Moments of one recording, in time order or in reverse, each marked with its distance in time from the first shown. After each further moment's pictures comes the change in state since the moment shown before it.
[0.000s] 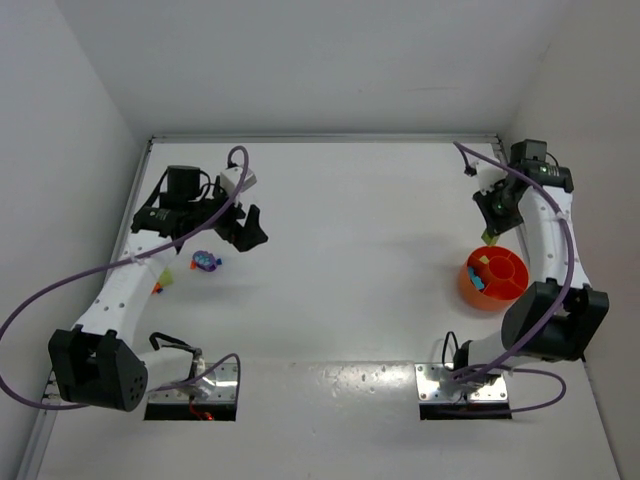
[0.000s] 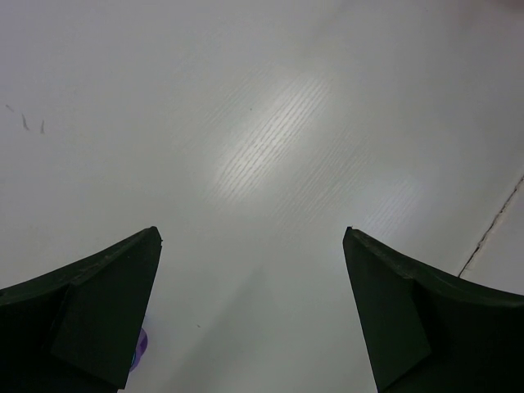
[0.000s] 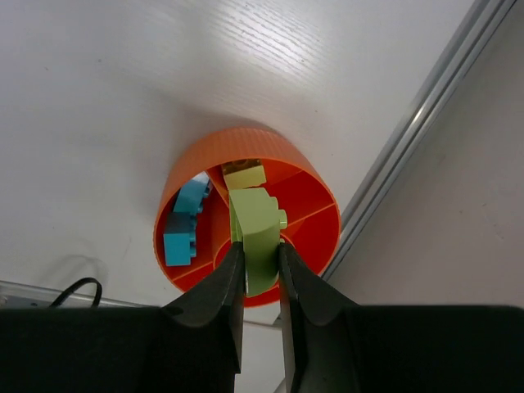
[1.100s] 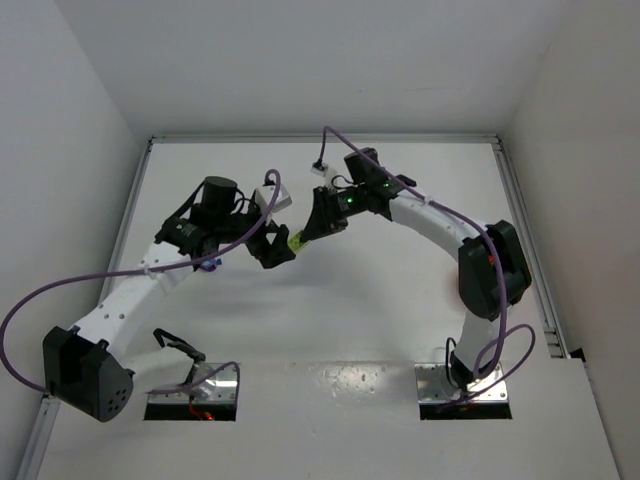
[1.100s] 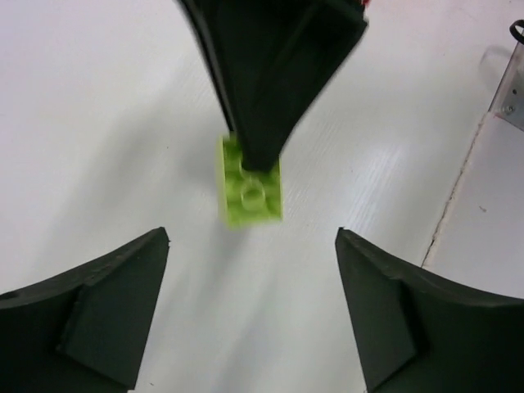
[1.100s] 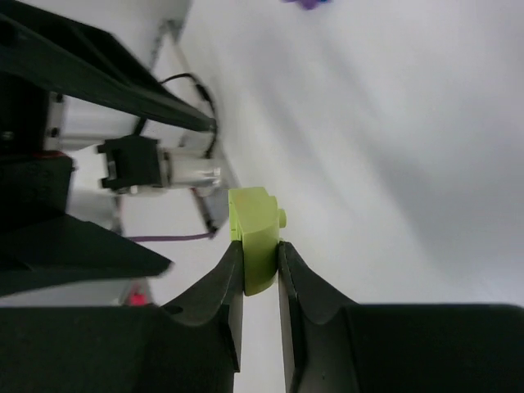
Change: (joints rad) left arm -0.266 -0.039 -0.064 0.102 -0.043 -0.068; right arm 0.779 0.363 0.004 0.766 -0.858 1.072
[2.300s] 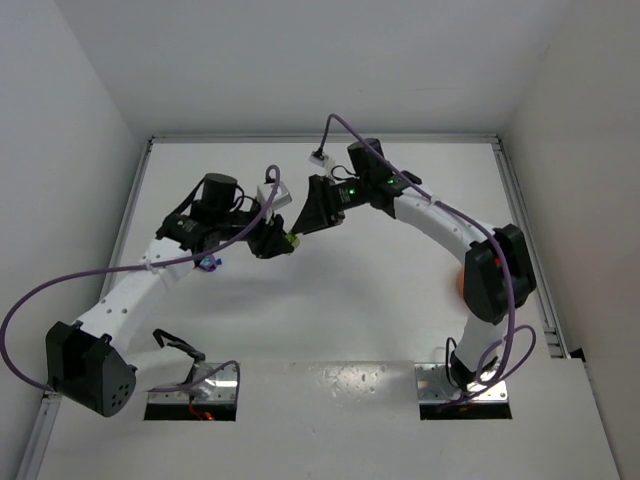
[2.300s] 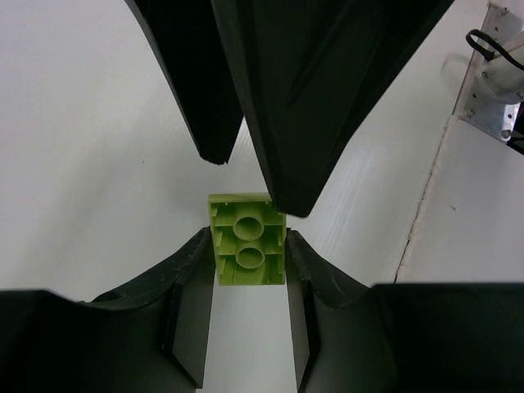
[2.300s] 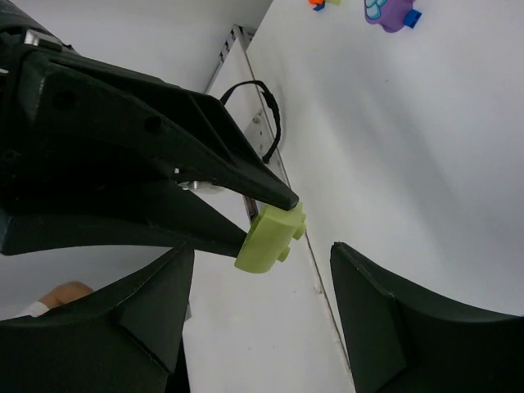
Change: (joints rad) left arm 0.015 0.026 0.020 -0.004 0.096 -0.005; right arm -0.018 -0.046 0.028 0.043 -0.093 0.055
